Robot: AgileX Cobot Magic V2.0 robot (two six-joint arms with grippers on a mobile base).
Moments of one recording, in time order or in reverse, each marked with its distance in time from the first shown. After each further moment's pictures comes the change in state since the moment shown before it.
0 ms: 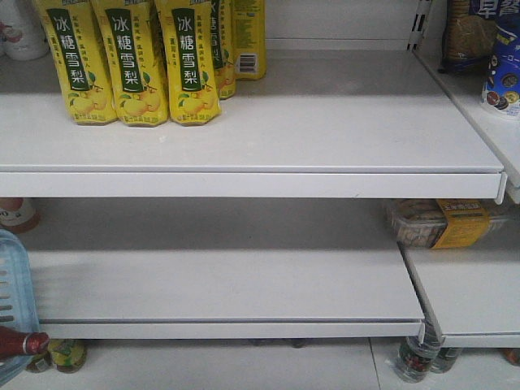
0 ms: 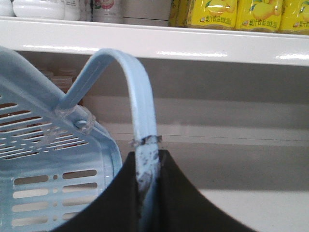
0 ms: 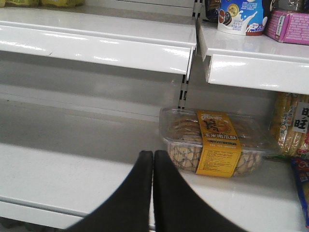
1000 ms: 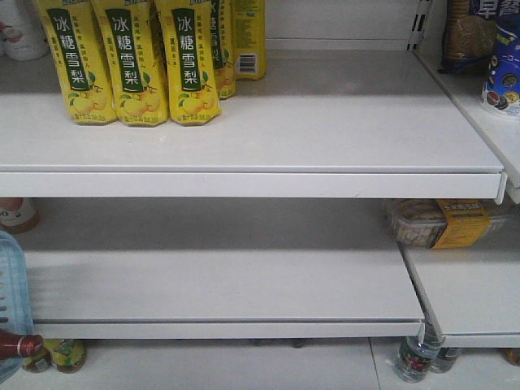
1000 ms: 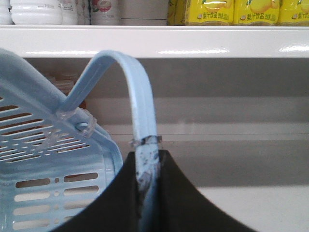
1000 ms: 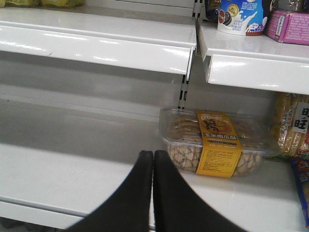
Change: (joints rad) left arm 0.000 0.000 0.000 0.048 0.000 -0.008; right arm 0.000 0.000 0.000 0.000 0.000 0.000
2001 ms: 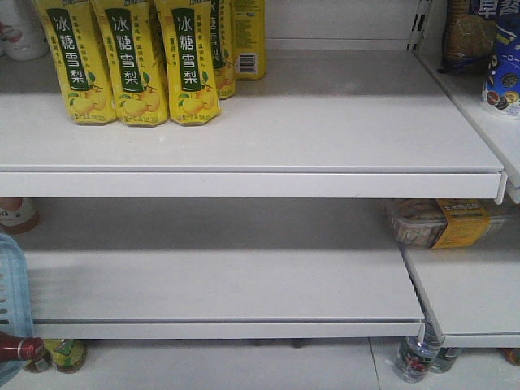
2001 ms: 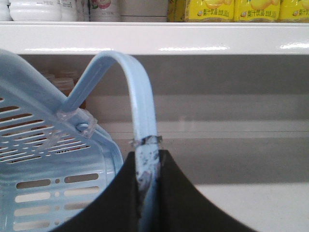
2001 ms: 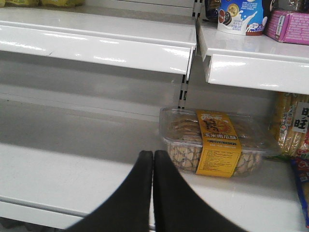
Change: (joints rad) left arm 0.000 0.000 0.000 0.003 0.008 0.000; right arm 0.000 0.000 0.000 0.000 0.000 0.000
